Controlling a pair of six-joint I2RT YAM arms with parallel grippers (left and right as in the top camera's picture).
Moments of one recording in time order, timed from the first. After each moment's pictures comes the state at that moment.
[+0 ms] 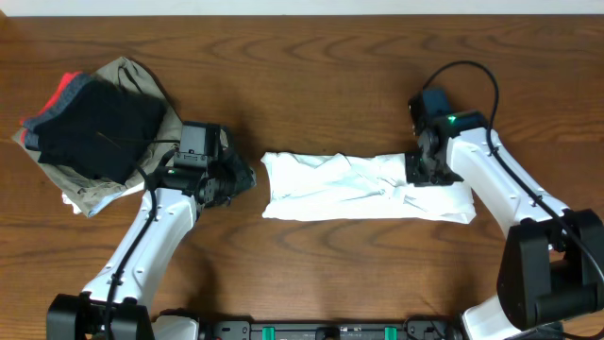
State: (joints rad) left arm -0.16 1.40 0.83 -0.55 0.25 -0.61; right arm 0.23 1.72 1.16 -0.96 0.14 0.26
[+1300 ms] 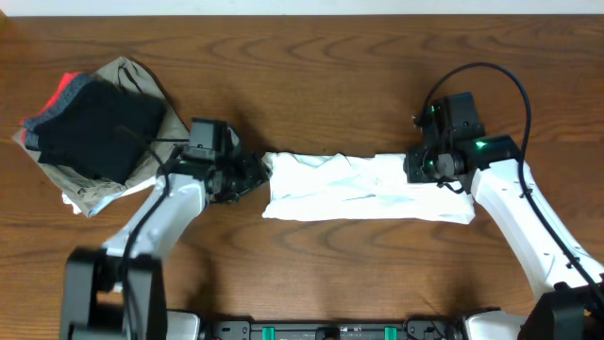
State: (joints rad) left arm -0.16 1.56 0.83 -0.44 0.41 -0.61; right arm 0.21 1.48 1.06 -0.80 -0.09 0.17
